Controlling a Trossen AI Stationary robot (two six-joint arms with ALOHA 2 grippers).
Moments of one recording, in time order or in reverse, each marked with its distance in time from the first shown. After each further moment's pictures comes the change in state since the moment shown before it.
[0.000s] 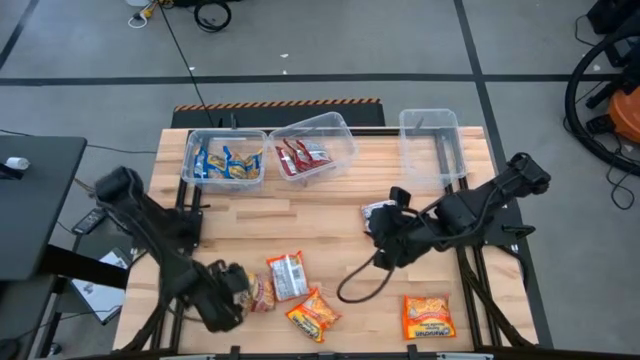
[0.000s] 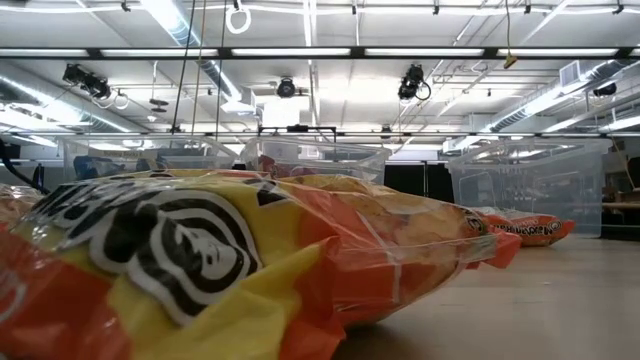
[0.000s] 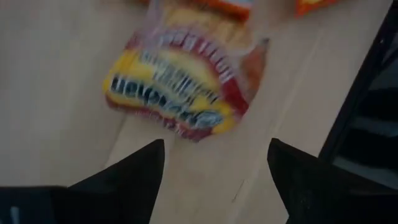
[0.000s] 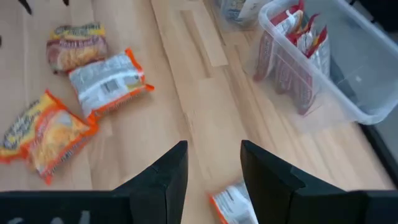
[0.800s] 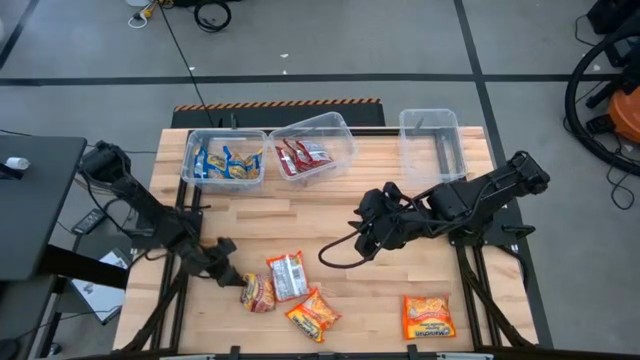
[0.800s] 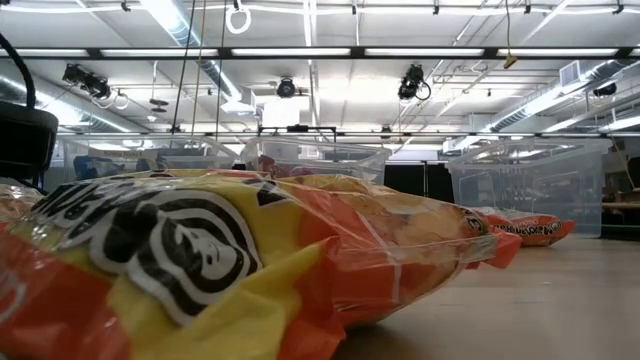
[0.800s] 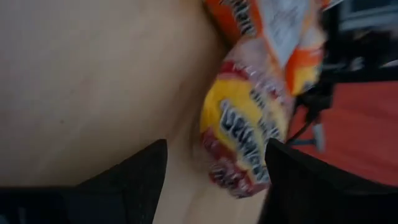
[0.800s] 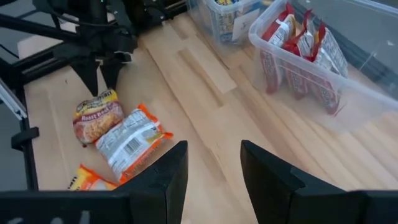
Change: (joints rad) left arm 0.070 -0.420 -0.953 1.208 -0.089 -0.288; right arm -0.088 -0.001 -0.007 0.180 -0.026 0.170
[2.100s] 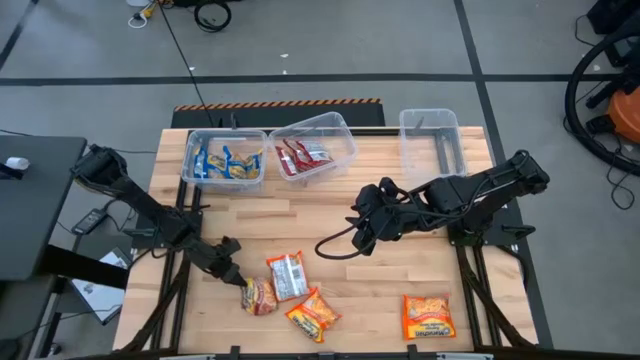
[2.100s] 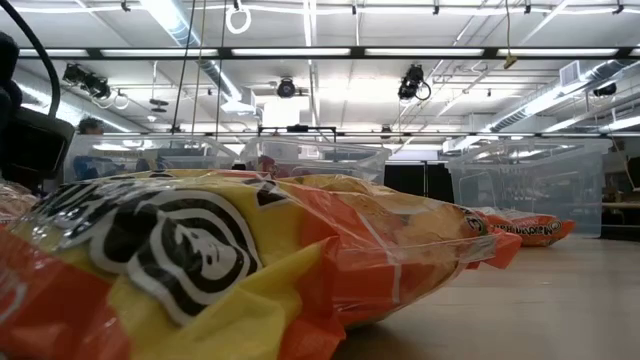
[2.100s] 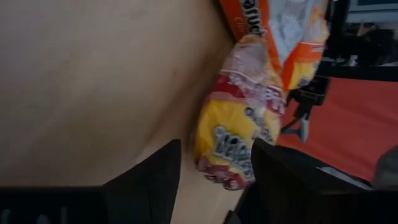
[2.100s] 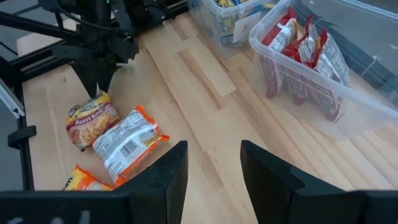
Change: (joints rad) left arm 0.135 -0.004 0.017 0.000 0.217 -0.036; right arm -0.047 0.000 0.001 0.023 -0.042 -0.063
